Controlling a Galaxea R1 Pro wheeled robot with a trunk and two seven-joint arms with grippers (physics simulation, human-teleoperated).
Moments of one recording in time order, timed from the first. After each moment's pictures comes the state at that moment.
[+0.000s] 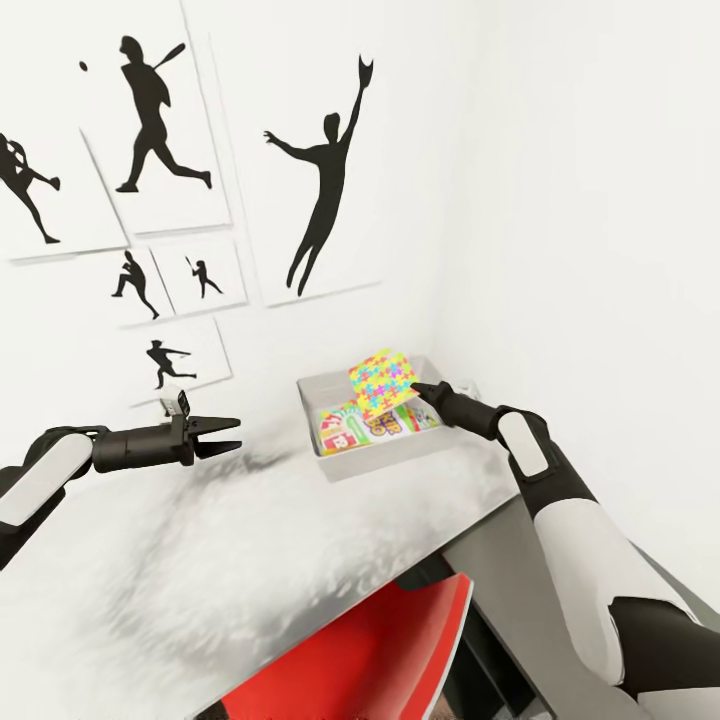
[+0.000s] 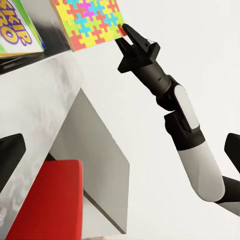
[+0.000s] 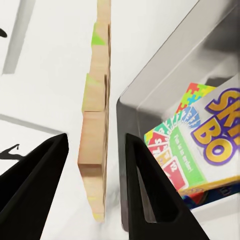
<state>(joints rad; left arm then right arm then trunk) -0.82 0.62 -0.39 -1.14 1.30 1.04 -0.74 -0.98 -0.02 -0.07 -0.77 -0.80 0.69 0.31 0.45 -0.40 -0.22</state>
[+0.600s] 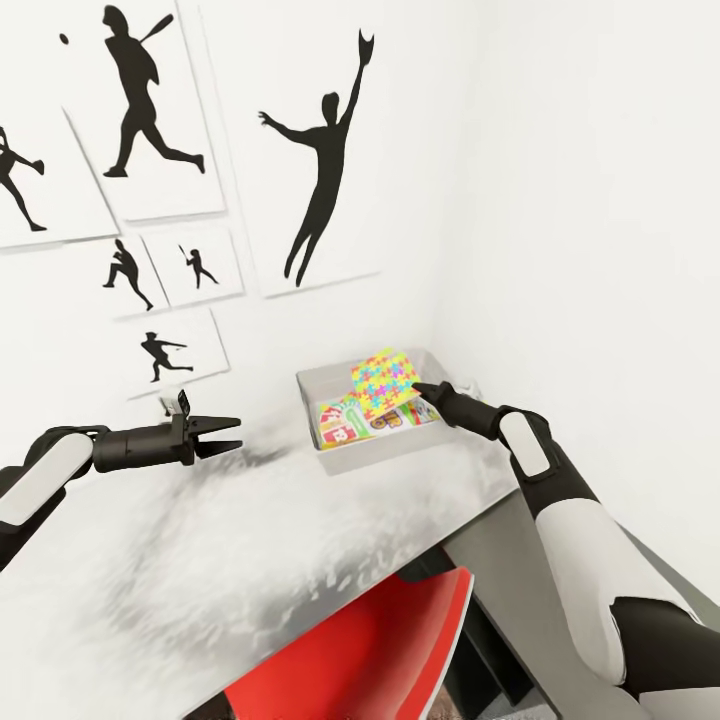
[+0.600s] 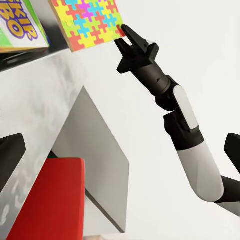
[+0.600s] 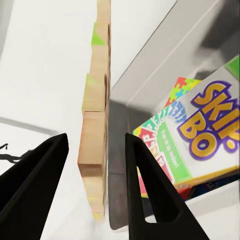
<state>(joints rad) -0.82 0.62 -0.39 -1.14 1.30 1.04 -0.74 -0.98 -0.02 -0.07 -0.77 -0.80 0.69 0.31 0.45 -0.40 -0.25</state>
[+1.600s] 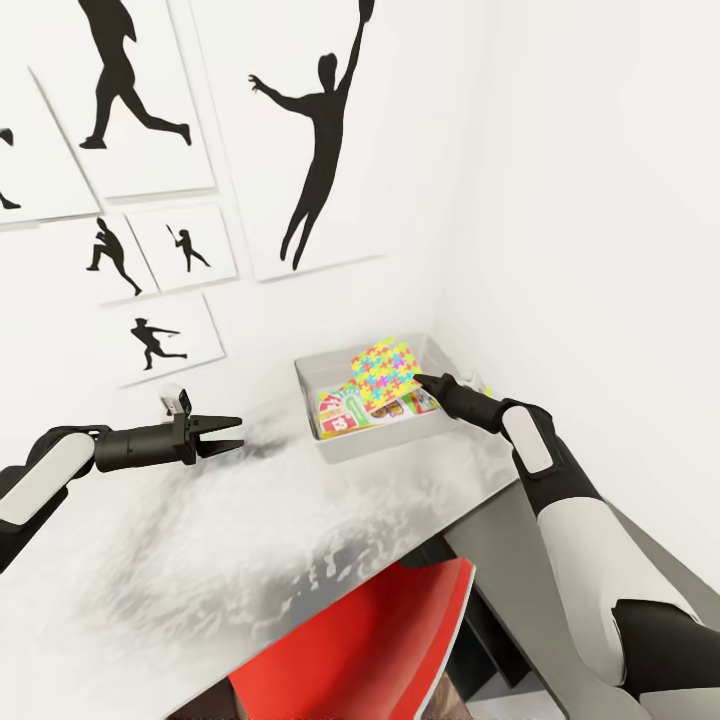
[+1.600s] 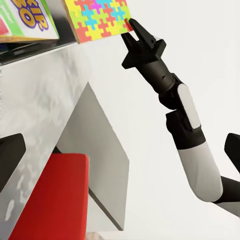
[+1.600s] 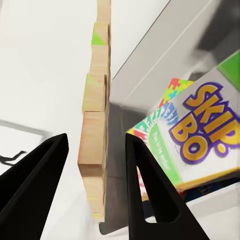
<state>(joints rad) -0.82 0.61 -0.39 -1.14 1.30 1.04 -0.74 -0.98 -0.02 -0.07 -0.83 -0.79 0.69 0.30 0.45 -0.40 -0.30</state>
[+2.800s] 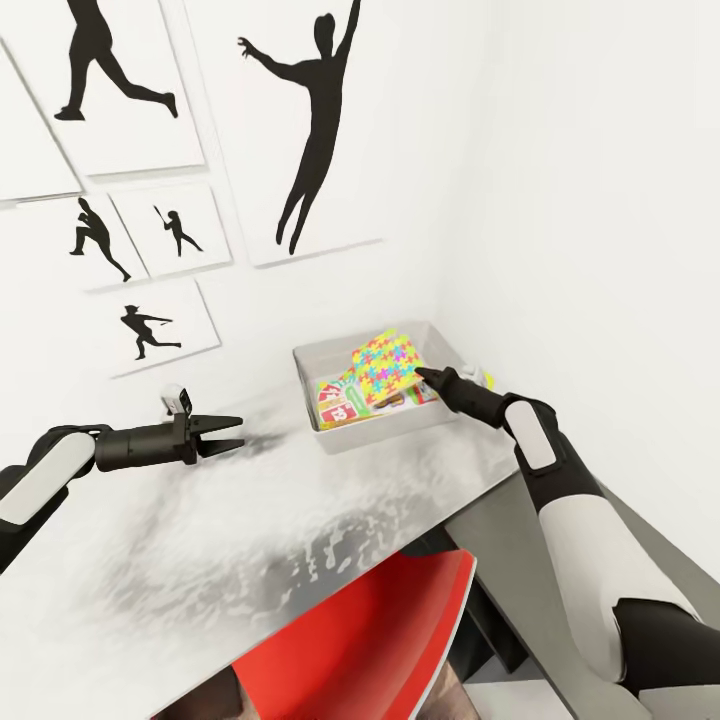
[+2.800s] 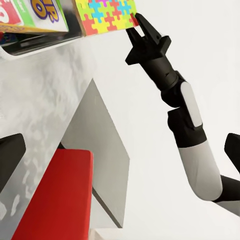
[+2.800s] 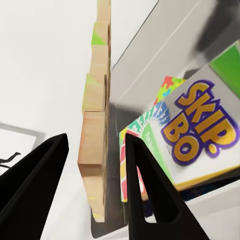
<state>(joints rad) -0.82 0.61 -0.39 -1.15 1.30 1.04 -0.74 -0.99 -0.02 -0.07 -0.86 -0.80 0.70 0.30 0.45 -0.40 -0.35</state>
